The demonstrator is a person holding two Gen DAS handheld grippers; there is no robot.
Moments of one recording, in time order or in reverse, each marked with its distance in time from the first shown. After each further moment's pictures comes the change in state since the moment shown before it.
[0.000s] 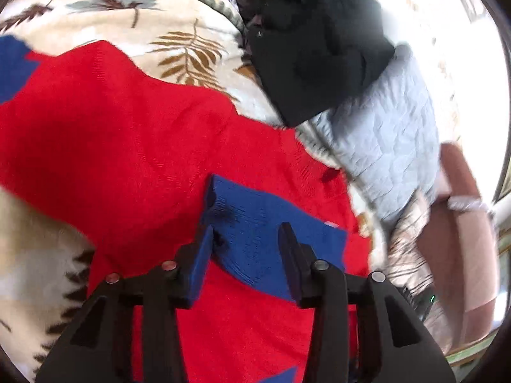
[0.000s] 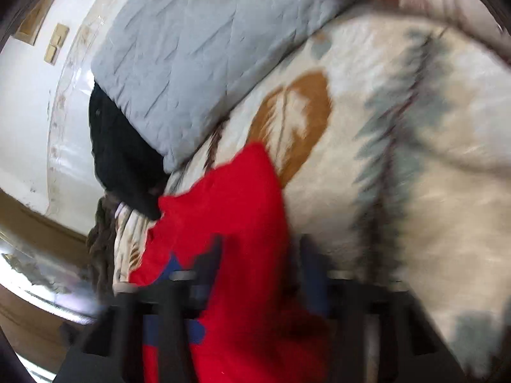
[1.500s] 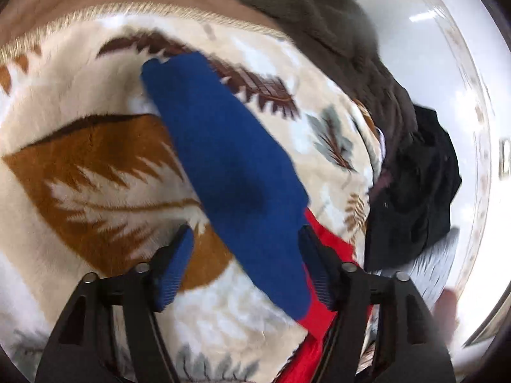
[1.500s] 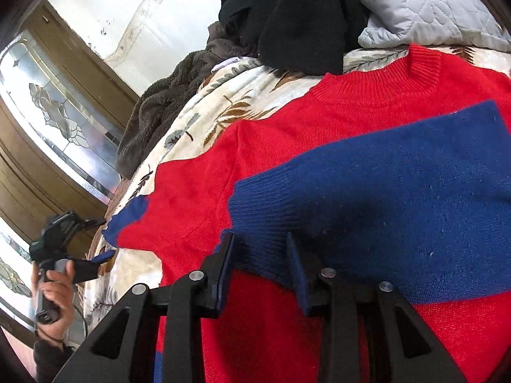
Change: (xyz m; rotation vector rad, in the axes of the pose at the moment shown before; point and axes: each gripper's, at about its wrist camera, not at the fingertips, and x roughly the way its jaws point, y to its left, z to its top) left arm -0.133 0.250 0.078 -0.562 -0.175 0.095; right arm 0.103 0.177 -0.170 -0.529 0.208 0.146
